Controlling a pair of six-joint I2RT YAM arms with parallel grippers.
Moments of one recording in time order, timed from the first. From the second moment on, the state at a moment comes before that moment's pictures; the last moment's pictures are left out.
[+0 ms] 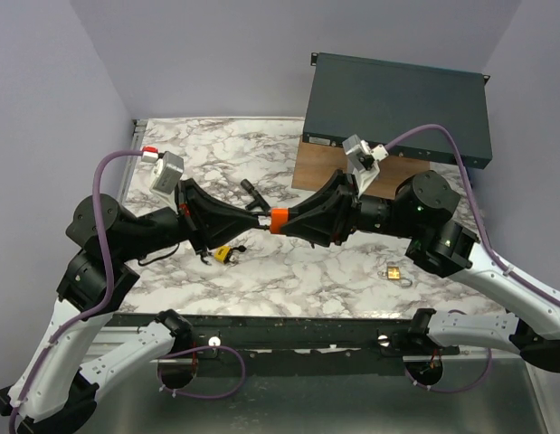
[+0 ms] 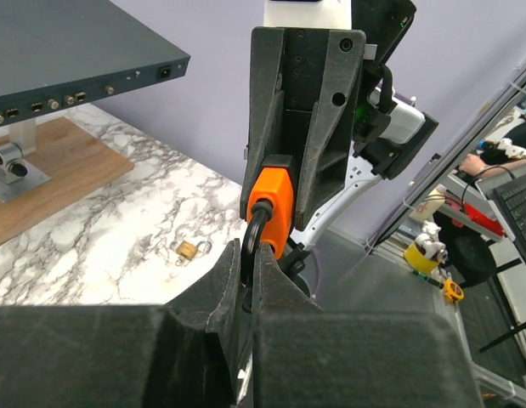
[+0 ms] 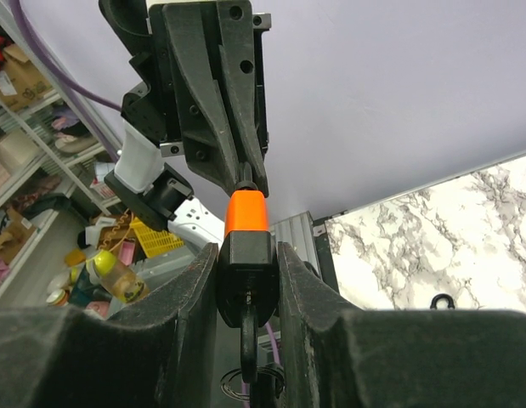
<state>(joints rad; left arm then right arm) -0.63 0.74 1.28 -0.38 0.63 -0.51 1.02 1.05 1.25 0.01 -0.44 0.49</state>
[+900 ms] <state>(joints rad) -0.68 0.75 1.25 -0.31 0.60 -0.56 1.02 1.07 1.26 0.03 -0.44 0.49</state>
